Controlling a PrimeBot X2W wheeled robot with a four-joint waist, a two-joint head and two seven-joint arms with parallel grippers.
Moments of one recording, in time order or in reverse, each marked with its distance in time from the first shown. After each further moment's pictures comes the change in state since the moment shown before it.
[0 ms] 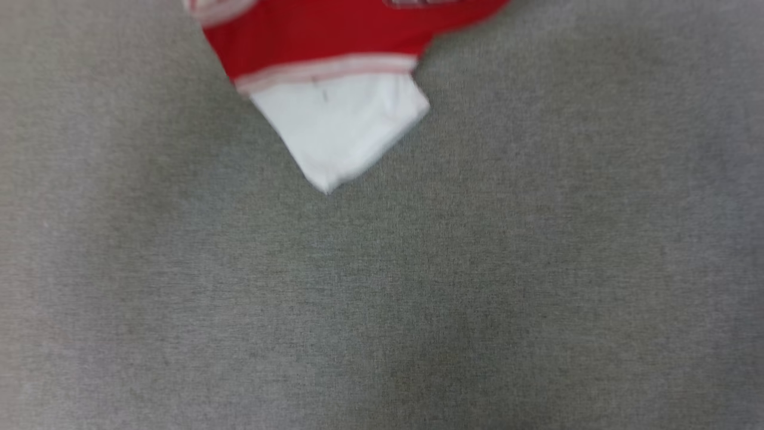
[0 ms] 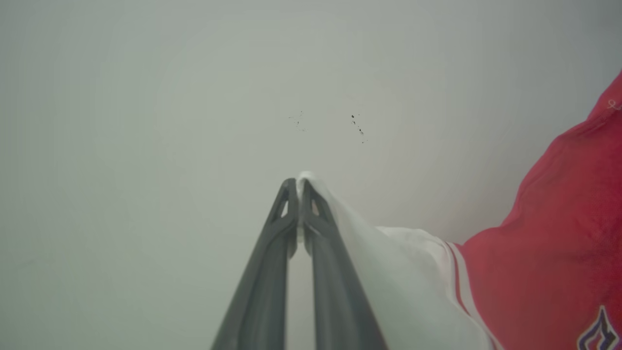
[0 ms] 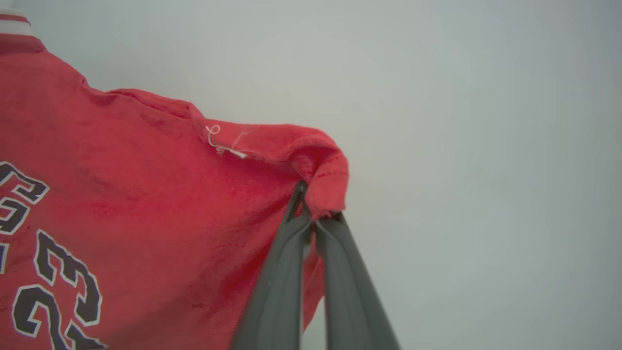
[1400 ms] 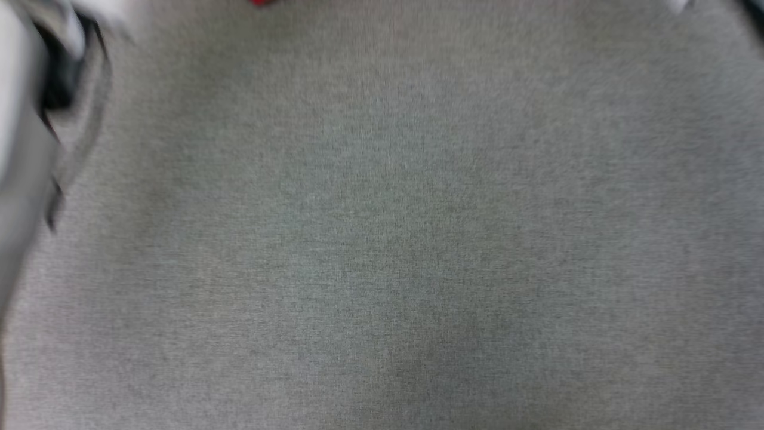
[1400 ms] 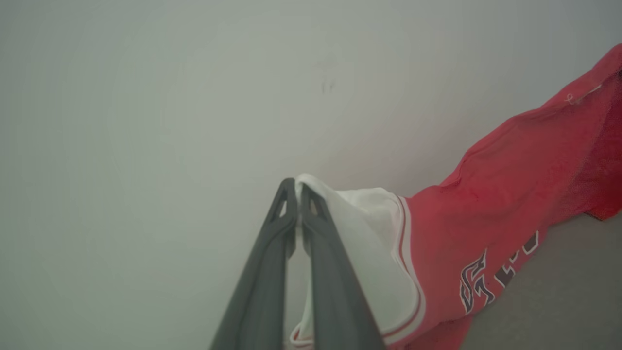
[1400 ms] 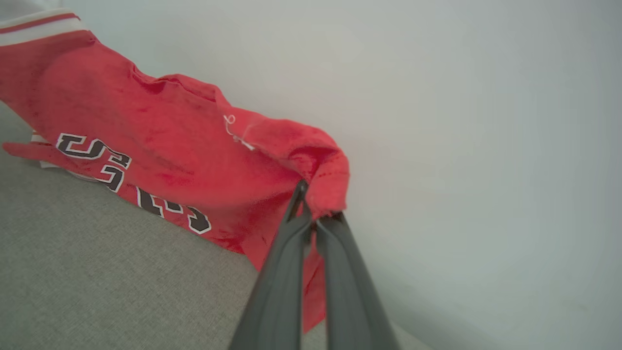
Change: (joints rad) left arm 0.253 -0.034 0.015 0.208 -0.011 -0.062 -0.137; right arm 0.010 0.203 0.298 0.595 0.022 0.000 -0.494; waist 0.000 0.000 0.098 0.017
